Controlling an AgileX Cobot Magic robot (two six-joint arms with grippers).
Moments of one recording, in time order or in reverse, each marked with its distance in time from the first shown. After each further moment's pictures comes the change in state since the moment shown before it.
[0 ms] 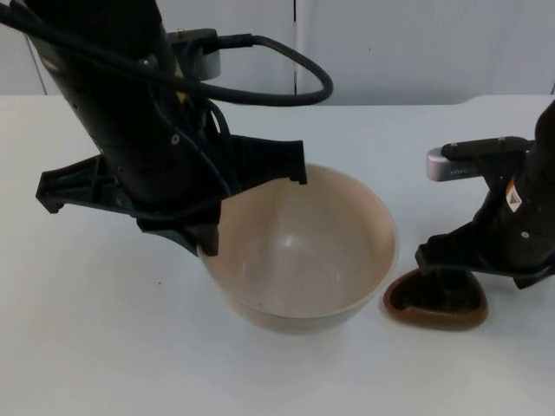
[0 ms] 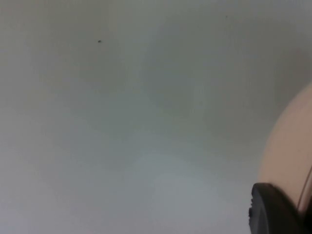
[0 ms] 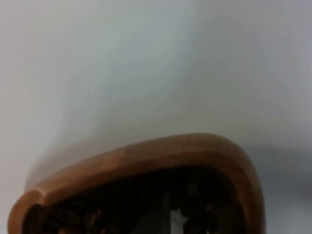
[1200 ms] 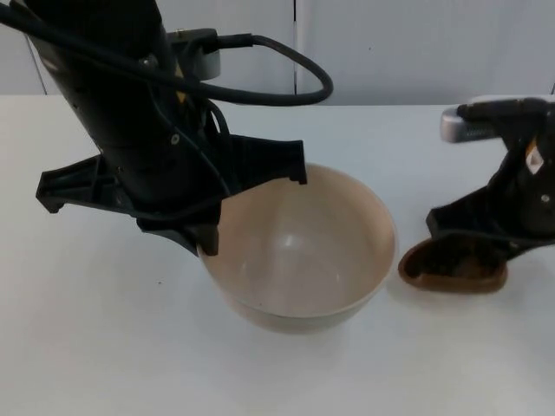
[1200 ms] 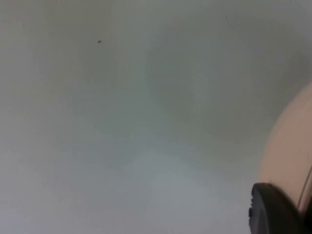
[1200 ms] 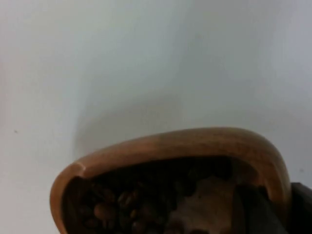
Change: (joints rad) right arm 0.000 -0.135 0.000 -0.002 0.073 0.002; left arm 0.000 0.000 0.000 0.000 0.000 0.000
